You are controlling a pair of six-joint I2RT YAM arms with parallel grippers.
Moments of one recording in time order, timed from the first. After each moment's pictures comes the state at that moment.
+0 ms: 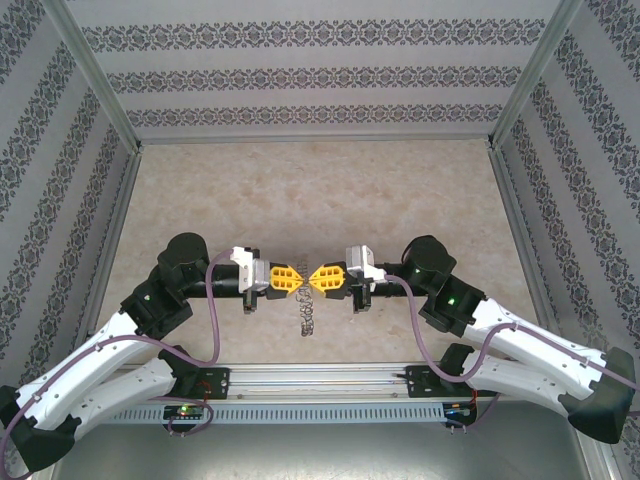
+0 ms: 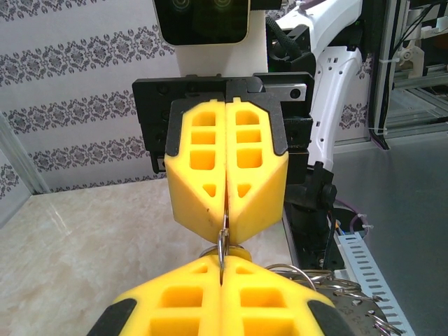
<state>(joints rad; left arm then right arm) -0.72 0.76 0.78 -0.15 0.75 0.28 0.91 0.87 0.70 0.22 -0.68 -0.11</state>
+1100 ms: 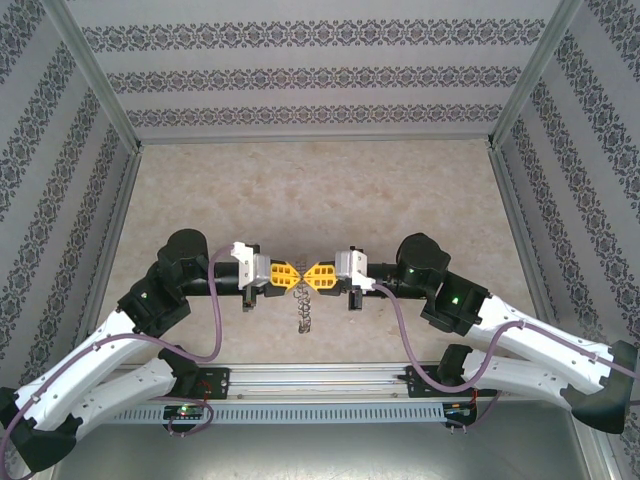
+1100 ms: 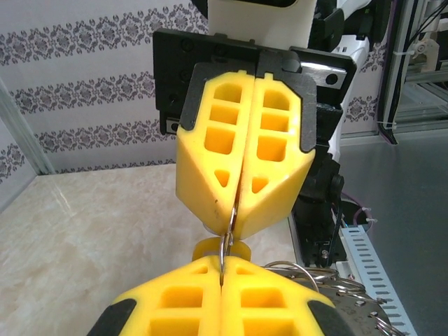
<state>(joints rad) -0.70 0.78 0.82 -0.24 0.73 0.28 1.00 0.90 0.80 0.03 -0.50 -0.30</state>
